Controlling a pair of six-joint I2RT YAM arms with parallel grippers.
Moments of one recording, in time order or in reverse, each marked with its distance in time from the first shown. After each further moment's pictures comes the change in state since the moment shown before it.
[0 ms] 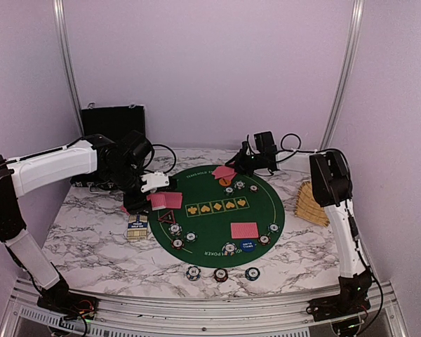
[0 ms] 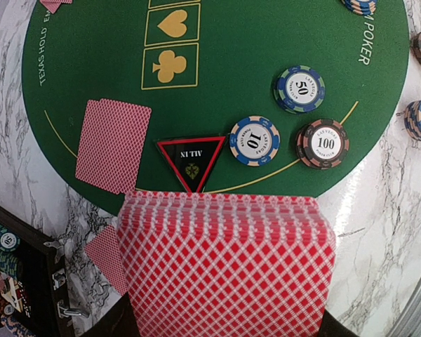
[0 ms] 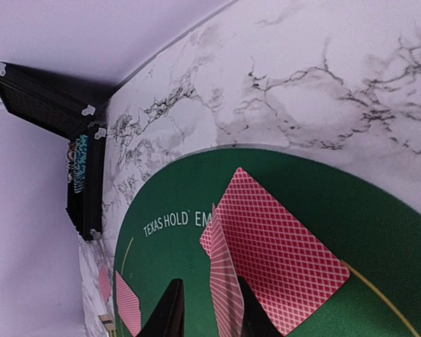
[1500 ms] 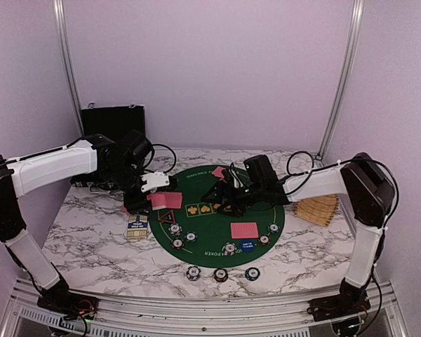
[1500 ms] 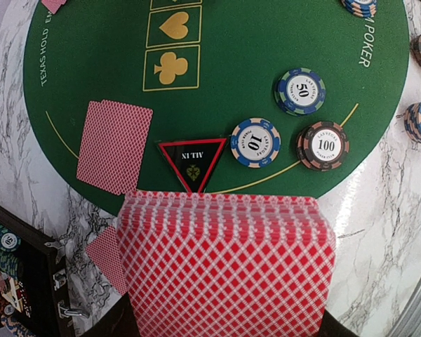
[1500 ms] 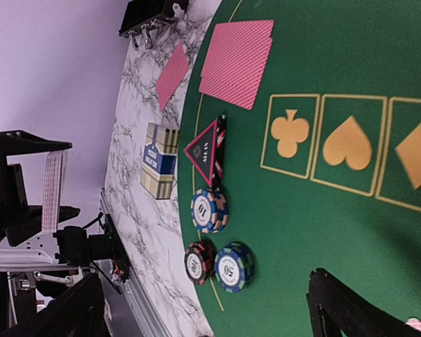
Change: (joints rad) left arm 0.000 0.000 0.003 0.000 0.001 -0.002; right arm 0.299 -0.584 -0.819 0.208 -0.064 -0.009
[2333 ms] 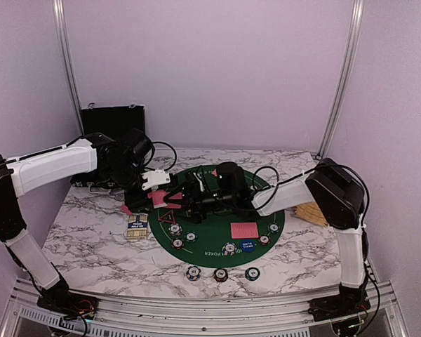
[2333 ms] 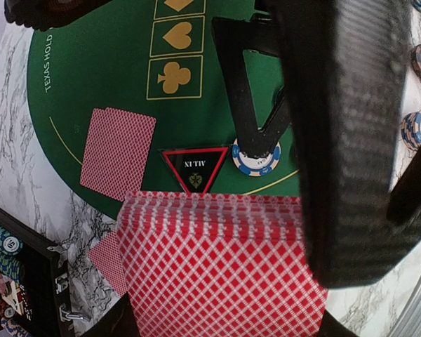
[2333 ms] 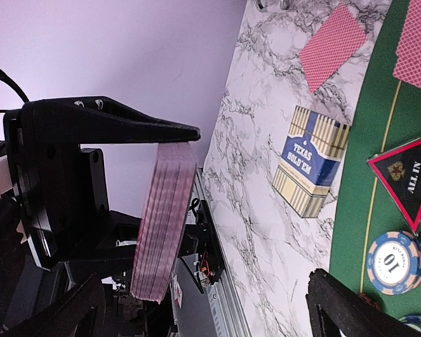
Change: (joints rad) left arm 0.000 0.002 0.014 0.005 0.013 -0.010; right arm 0.198 0.218 0.143 0.488 -0.145 0.374
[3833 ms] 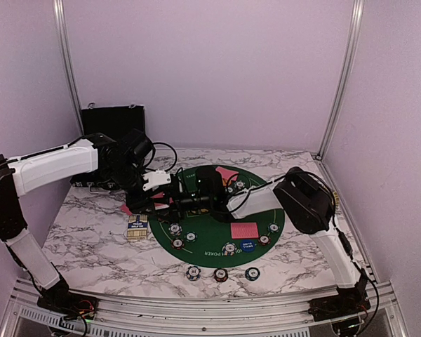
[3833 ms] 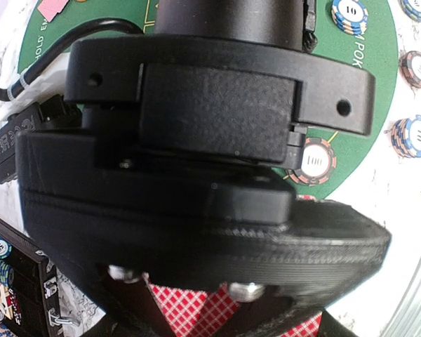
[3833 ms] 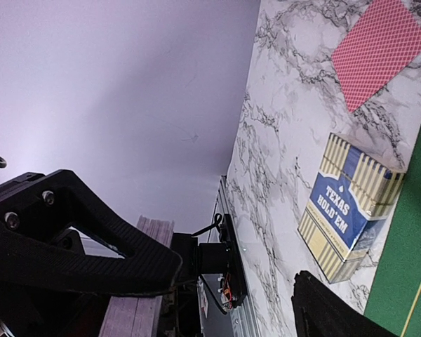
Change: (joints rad) left arm 0.000 0.008 0.000 -0.003 0.039 -0.022; right arm 0.043 0.286 0.328 0.091 -0.023 0.193
